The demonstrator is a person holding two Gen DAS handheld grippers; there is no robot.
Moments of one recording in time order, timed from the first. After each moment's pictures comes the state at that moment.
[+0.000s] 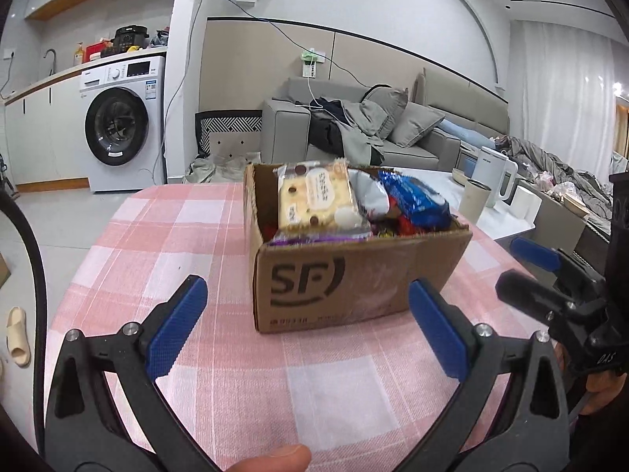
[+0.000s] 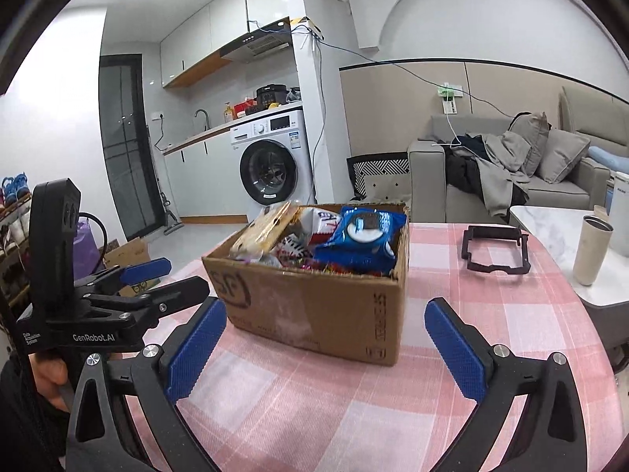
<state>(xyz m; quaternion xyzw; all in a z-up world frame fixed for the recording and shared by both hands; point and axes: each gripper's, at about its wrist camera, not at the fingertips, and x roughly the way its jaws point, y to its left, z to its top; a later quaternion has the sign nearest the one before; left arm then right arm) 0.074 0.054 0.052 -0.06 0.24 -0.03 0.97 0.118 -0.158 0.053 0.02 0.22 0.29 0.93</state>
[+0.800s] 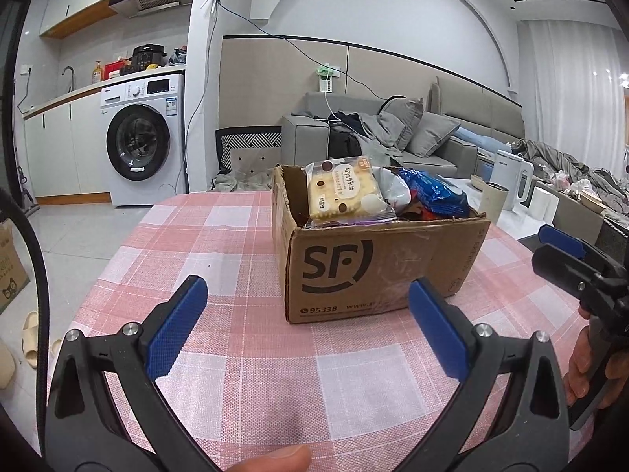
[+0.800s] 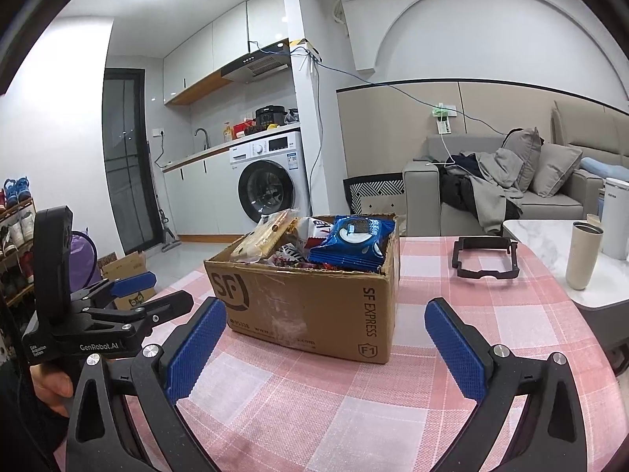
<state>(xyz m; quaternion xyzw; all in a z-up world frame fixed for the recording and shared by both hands) 0.058 0.059 0.045 -0.04 0.22 0.02 0.98 0.102 -0.173 0.046 0.03 0.18 0.29 0.94</state>
